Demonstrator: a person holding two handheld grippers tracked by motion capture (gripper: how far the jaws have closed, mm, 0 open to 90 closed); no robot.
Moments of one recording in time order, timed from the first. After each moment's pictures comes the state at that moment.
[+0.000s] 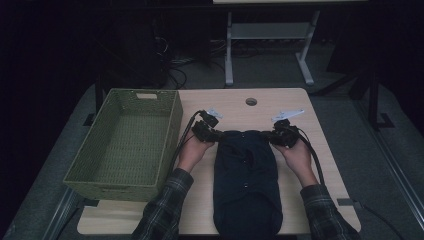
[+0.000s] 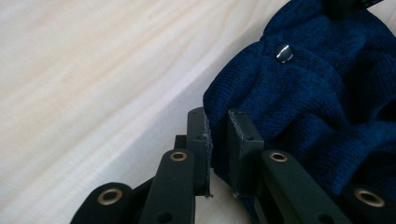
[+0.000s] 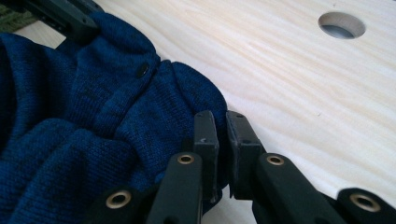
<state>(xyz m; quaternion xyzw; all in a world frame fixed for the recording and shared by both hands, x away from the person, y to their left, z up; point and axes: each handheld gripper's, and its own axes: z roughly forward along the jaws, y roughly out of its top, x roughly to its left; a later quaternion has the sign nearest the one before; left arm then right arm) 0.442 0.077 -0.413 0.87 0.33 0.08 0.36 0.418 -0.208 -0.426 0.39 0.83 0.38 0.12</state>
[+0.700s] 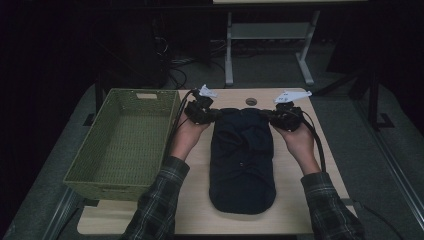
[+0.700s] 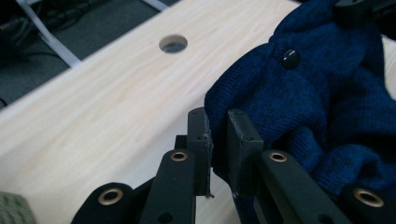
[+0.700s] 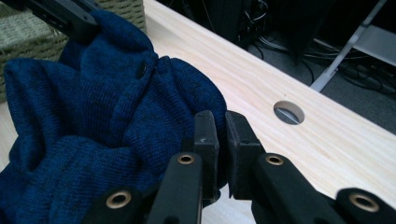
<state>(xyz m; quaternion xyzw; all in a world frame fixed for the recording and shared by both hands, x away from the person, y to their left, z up) 0.440 0.087 -0.334 0.85 0.31 0.16 0.39 0.417 -0.199 -0.354 0.35 0.81 0.42 0.22</state>
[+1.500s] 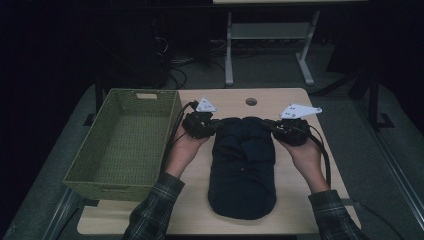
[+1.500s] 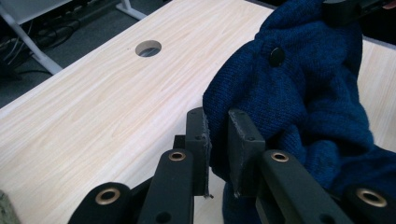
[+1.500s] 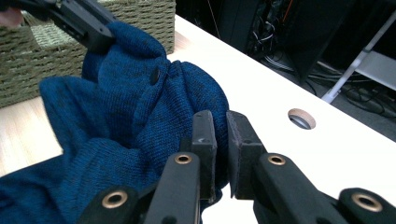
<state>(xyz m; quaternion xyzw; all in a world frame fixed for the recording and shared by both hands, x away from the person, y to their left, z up) 0.393 0.090 -0.340 0.86 0.28 0.17 0.40 0.366 -0.202 -0.354 0.31 0.81 0.45 0.23</state>
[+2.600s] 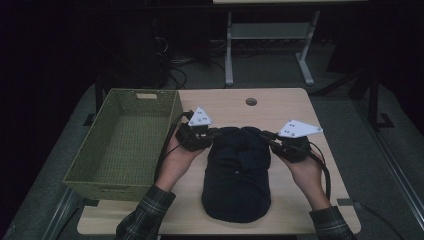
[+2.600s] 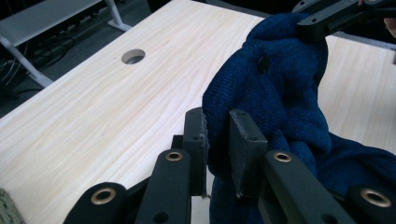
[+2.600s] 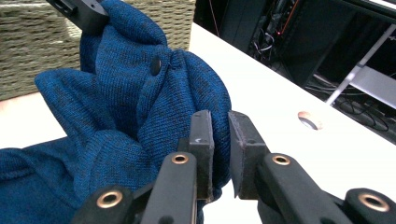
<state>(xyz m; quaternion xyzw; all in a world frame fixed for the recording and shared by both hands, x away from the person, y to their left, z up) 0.347 0.102 -0.334 0.86 0.24 0.17 0.42 0.322 -0.193 -0.364 0.29 0.80 0.46 0.26</state>
